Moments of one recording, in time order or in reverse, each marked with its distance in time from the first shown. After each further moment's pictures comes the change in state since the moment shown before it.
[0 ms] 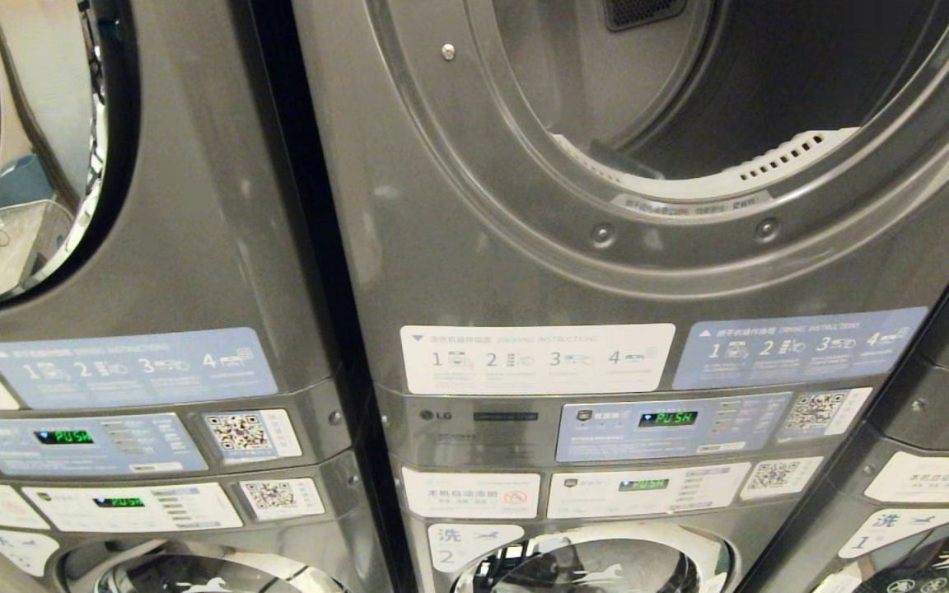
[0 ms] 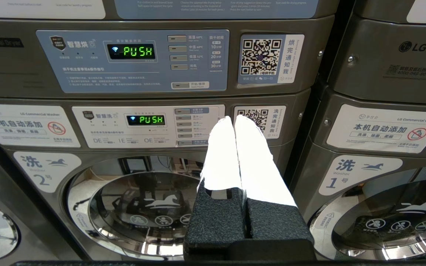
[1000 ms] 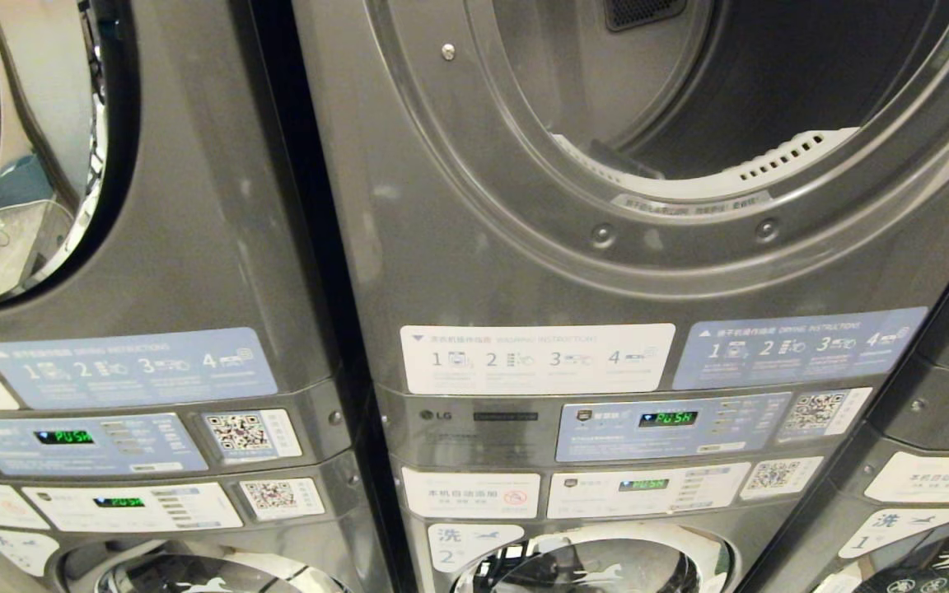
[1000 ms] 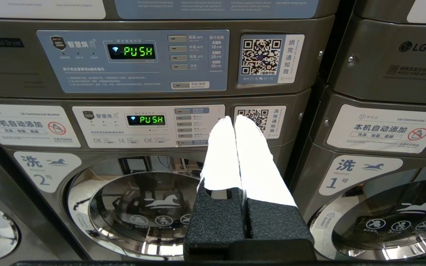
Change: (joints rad) left arm 0.000 0.000 0.000 -0.001 0.000 0.009; right arm 0.000 0.000 0.000 0.000 0.001 0.000
